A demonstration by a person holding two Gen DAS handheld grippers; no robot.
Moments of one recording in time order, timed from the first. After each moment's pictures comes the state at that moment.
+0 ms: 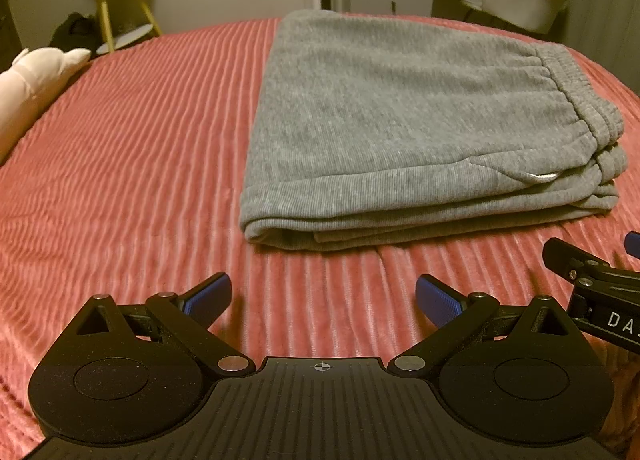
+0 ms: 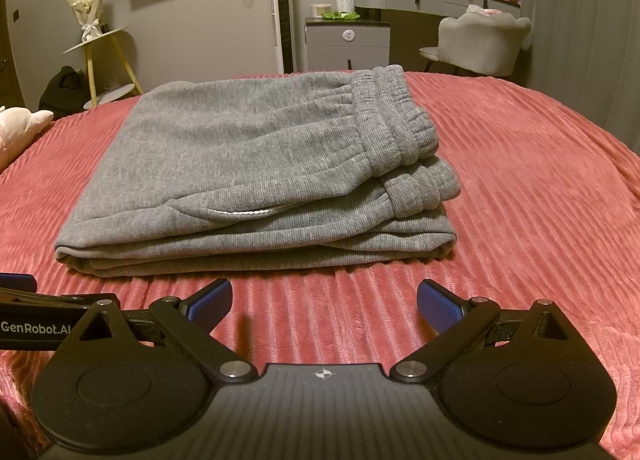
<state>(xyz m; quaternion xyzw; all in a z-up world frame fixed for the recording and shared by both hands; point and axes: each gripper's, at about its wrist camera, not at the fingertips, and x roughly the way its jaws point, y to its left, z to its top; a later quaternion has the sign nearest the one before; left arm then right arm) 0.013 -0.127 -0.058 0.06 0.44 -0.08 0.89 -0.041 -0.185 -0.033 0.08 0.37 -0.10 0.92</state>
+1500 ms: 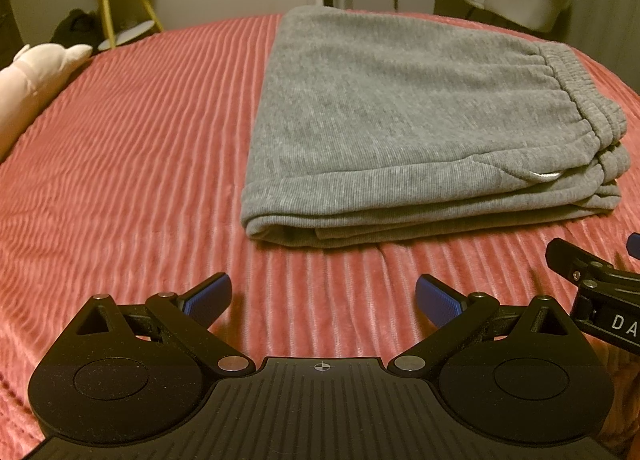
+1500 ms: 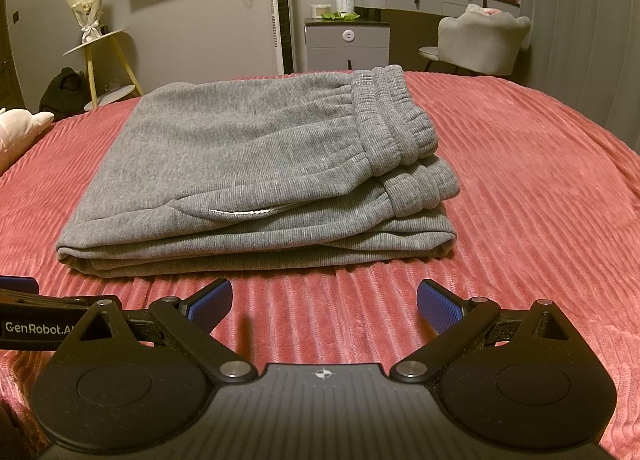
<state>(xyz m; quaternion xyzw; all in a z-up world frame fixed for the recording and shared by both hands) 0.013 -0.126 -0.059 0.06 0.44 -0.08 0.89 -0.040 -0.182 -0.031 0.08 0.37 -0.10 0.92</state>
